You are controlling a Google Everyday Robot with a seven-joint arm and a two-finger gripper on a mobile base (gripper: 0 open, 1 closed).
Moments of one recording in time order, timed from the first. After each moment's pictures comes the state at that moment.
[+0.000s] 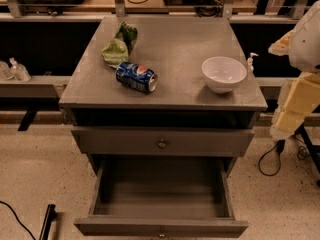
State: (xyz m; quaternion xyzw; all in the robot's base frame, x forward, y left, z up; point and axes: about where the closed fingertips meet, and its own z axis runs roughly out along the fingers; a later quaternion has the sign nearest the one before) arm 0.438 -0.217 0.976 -0.60 0.78 -0.03 0.16
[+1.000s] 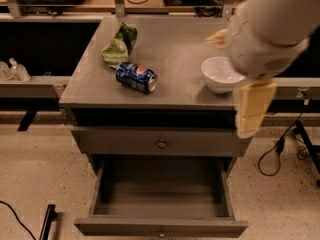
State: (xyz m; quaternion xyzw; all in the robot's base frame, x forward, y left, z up) arm 0.448 -0.137 0.980 -0.76 0.63 -0.12 0.15
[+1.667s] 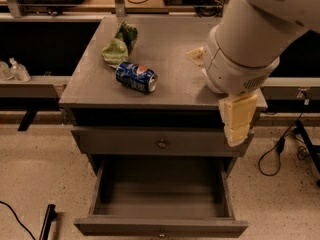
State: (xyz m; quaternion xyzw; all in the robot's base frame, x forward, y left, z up) arm 0.447 -0.109 0.957 -0.81 0.56 -0.14 0.14
